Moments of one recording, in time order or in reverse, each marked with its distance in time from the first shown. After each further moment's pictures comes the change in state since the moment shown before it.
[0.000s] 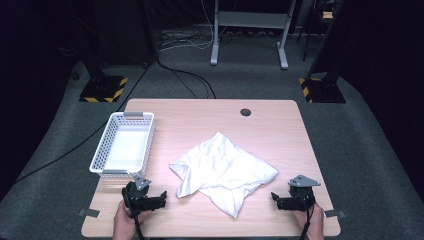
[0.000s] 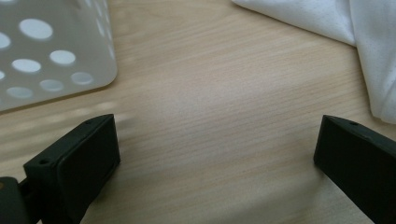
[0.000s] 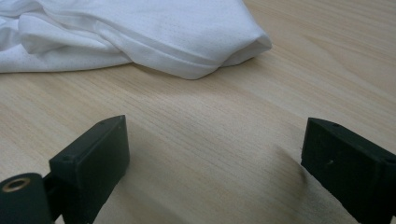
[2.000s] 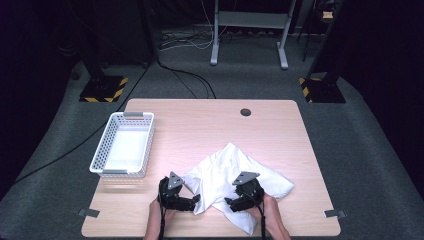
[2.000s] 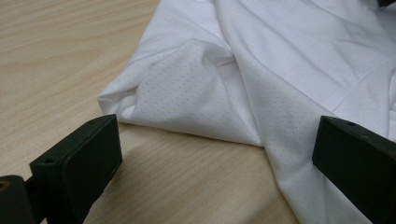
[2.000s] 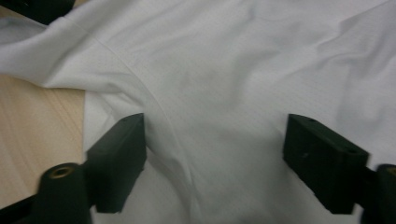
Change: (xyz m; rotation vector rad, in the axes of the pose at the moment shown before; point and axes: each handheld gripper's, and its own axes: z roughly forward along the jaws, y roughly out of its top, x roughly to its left) left arm -0.076 0.027 0.024 -0.063 -0.326 0.165; right arm 0.132 0.080 0.046 0.141 0.217 -0.256
